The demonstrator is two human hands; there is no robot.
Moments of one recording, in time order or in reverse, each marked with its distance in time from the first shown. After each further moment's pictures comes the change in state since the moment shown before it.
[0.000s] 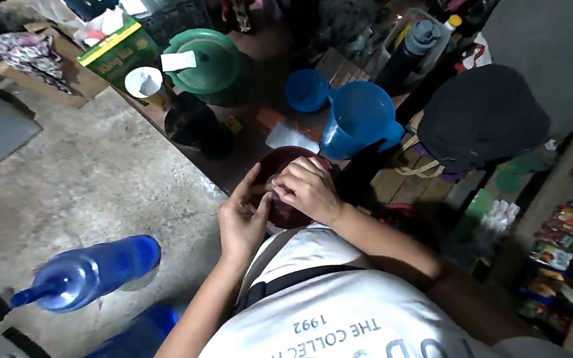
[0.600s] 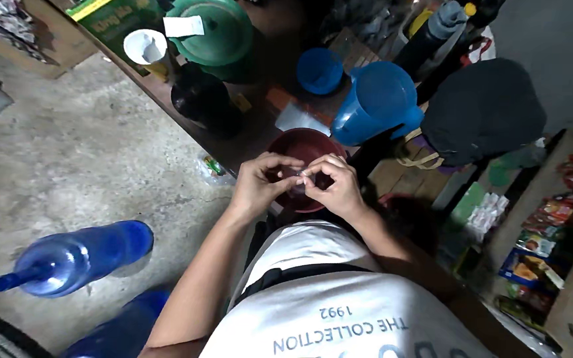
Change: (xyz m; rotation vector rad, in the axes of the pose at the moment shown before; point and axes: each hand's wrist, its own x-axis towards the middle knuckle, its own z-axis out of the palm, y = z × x) left_hand 0.027 -0.026 -0.024 -0.212 -0.342 0.176; right_hand -0.028 -0.019 0.001 0.320 0.069 0.319
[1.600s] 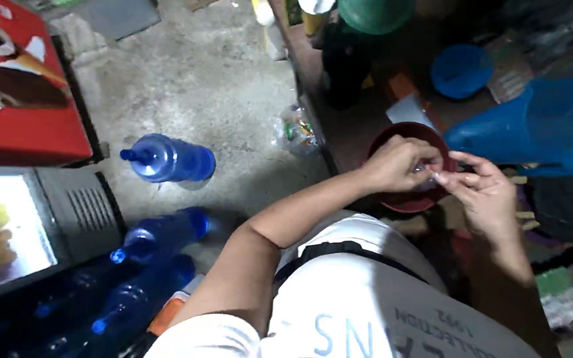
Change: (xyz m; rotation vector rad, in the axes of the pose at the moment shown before) left_hand 0.024 -0.015 0.010 0.128 -0.049 0.261; right_hand 0.011 0.001 -0.036 0.169 -0.259 0.427
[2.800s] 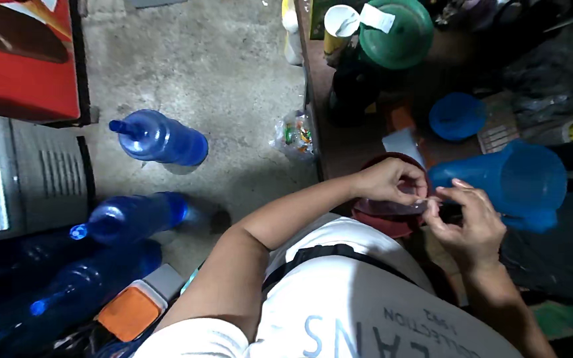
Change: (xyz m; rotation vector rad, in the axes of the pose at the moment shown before) left_hand 0.019 -0.022 0.000 -0.447 -0.057 -0.109; right_hand 0.035 -0.003 -0.018 -0.684 0.073 -0.854
